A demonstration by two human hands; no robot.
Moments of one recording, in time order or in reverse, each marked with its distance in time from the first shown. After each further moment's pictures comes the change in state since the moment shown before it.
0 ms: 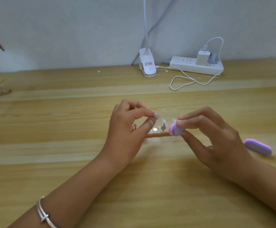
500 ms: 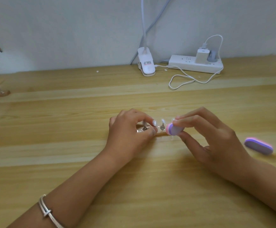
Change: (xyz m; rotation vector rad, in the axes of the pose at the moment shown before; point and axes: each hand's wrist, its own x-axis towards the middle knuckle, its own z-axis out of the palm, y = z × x) left_hand 0.008 -0.009 0.009 0.218 -0.119 -0.113; right_hand -0.002 0.003 0.002 0.019 -0.029 0.005
